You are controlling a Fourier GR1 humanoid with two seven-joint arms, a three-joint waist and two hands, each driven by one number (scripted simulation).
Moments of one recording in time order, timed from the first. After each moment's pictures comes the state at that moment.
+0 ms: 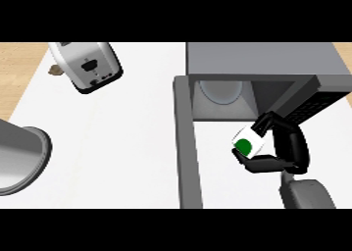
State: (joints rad) left arm 0.56 0.01 0.26 -2.27 0.41 -0.38 -0.08; right arm -0.15 -0.12 0.05 -1.36 -0.07 -0.03 -0.55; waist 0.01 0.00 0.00
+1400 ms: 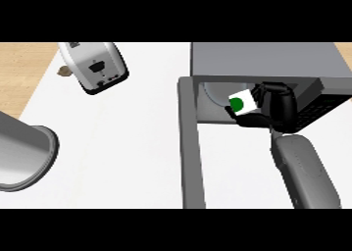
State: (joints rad) left arm 0.41 0.08 0.33 -2.15 0.46 -0.44 -0.05; right arm -0.48 -0.13 -0.06 -1.02 0.04 -0.22 -0.70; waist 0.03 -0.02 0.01
